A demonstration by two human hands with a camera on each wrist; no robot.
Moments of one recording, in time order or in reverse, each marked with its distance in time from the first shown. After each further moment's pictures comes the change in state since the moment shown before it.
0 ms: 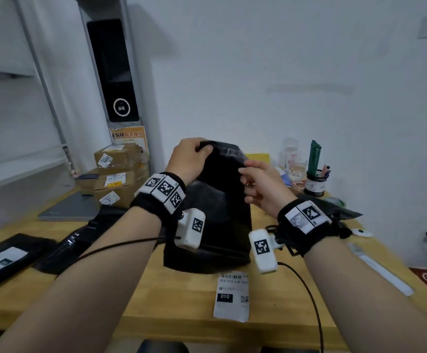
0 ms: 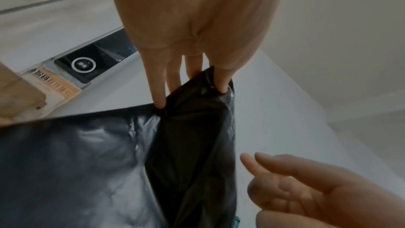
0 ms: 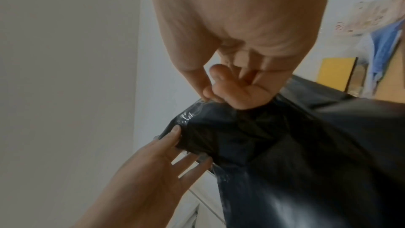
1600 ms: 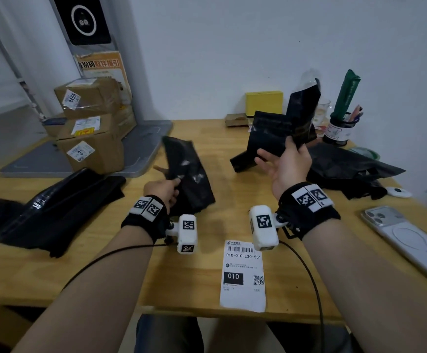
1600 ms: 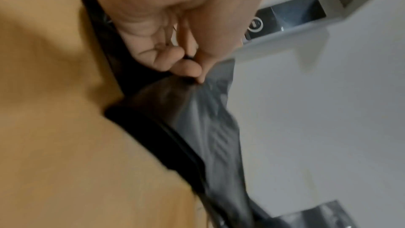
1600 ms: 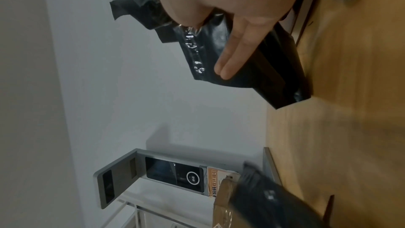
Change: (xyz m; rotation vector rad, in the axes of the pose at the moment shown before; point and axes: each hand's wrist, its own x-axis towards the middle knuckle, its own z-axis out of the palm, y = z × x) left_hand -0.047 -0.228 0.085 -0.445 0.180 -1.090; right_hand 0.080 0.109 -0.027 0.395 0.526 -0.030
